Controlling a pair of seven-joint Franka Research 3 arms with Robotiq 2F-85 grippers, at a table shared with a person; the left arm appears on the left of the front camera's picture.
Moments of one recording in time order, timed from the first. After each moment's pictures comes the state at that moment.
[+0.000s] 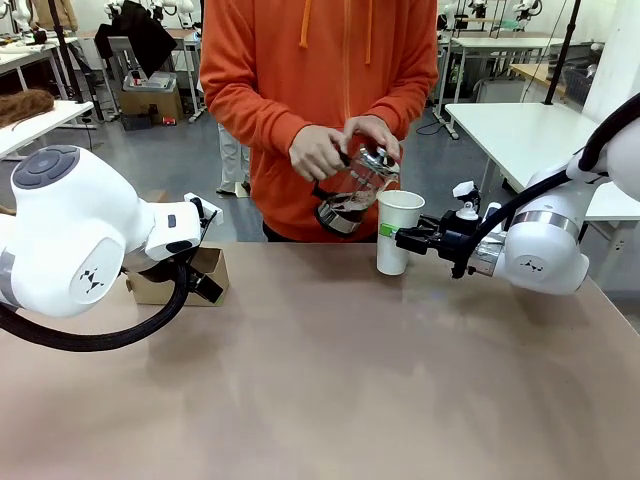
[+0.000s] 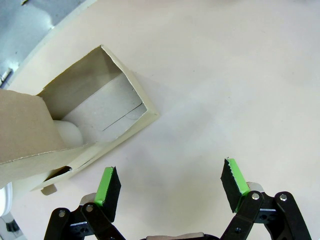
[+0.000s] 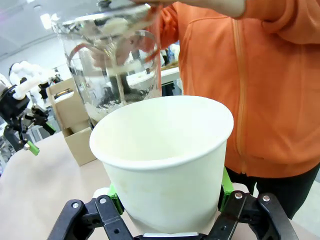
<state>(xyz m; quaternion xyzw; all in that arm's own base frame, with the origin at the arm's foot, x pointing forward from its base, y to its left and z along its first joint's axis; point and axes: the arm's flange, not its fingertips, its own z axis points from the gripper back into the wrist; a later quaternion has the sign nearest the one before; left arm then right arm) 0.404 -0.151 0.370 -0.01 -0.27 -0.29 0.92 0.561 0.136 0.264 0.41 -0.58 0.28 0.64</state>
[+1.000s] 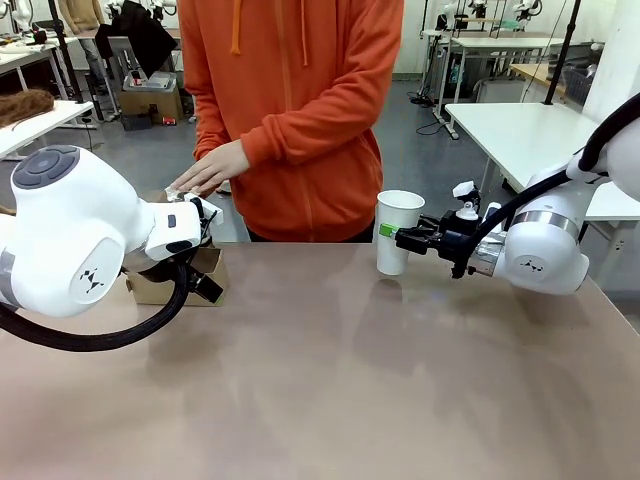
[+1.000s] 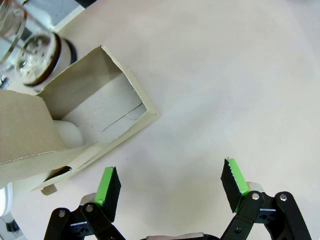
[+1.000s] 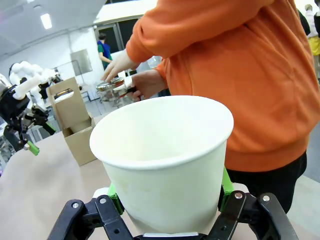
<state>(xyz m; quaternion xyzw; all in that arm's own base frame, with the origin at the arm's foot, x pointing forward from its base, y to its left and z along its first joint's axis) 0.404 -0.151 0.370 -0.01 -0.27 -0.29 0.92 0.561 0.136 0.264 0.41 -0.58 0.28 0.64</state>
